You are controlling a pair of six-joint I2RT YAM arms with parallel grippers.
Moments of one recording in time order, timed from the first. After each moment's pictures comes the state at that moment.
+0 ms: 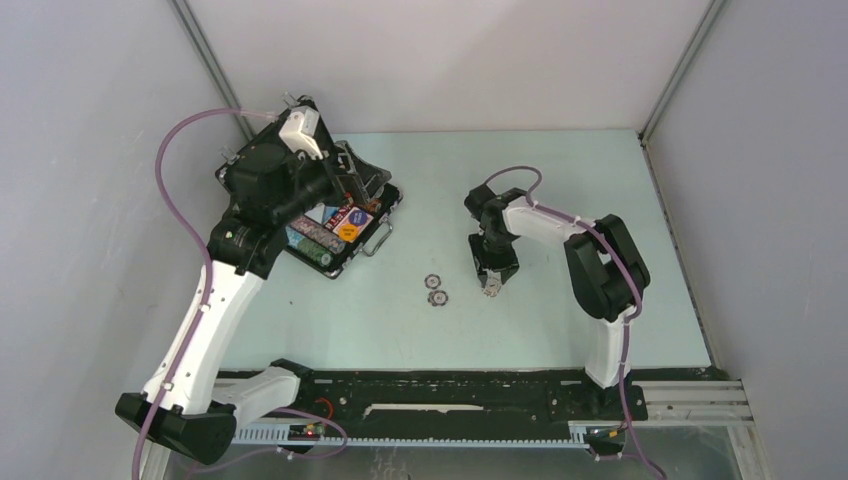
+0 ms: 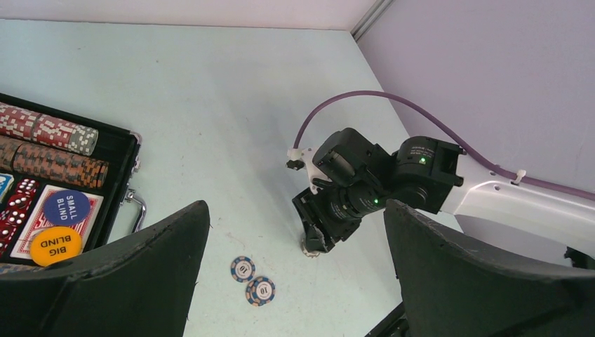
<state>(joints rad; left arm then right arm) -0.32 1.07 1.31 -0.44 0.30 -0.45 0.57 1.95 1.39 -0.93 -0.03 0.37</state>
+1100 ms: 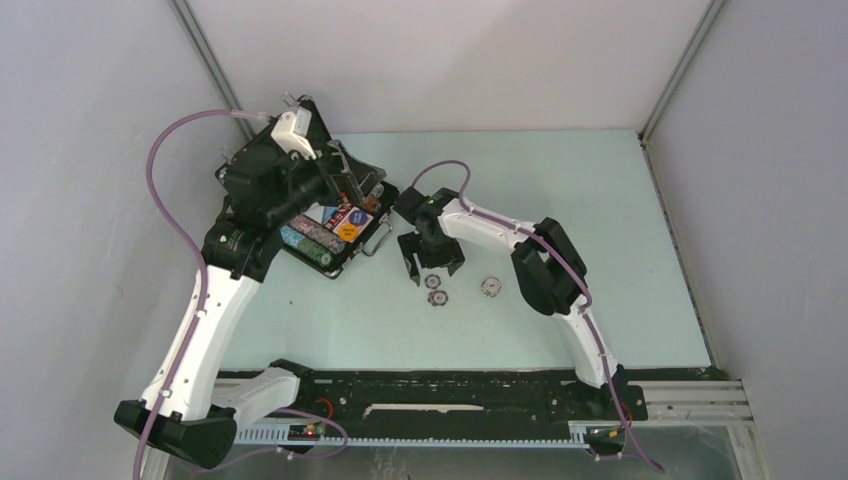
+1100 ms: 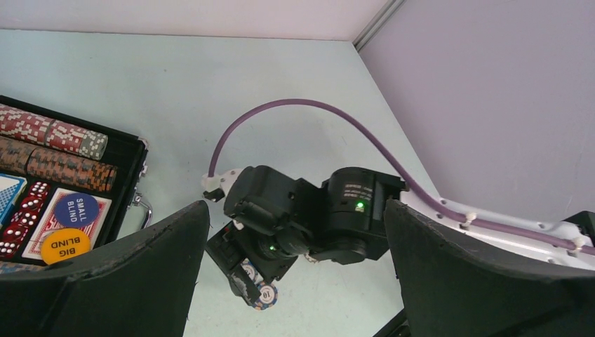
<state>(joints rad) -0.30 1.05 1.31 -0.44 0.30 -0.45 0.82 2.23 1.85 -1.01 -0.01 0.48</state>
